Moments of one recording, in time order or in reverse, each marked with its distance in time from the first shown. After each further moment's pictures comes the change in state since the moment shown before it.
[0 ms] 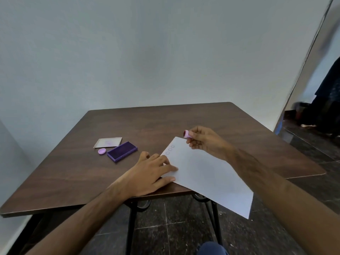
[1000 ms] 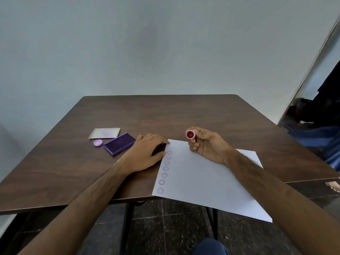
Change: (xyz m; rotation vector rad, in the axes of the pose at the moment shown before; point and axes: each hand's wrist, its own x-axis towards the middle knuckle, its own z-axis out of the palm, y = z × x) left_hand 0.035 -0.065 0.034 -0.306 0.194 -0.161; right_hand 0.009 0.025 0.020 0.461 -0.198 0.062
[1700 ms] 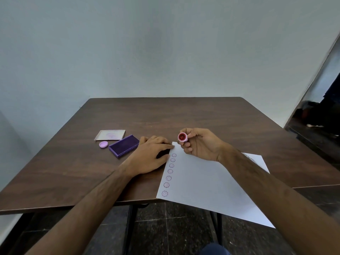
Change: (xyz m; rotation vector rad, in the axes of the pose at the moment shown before) left_hand 0.001 0.001 -0.001 0.112 -0.017 0.003; right_hand 0.026 -0.007 0.028 -0.004 -0.096 0.167
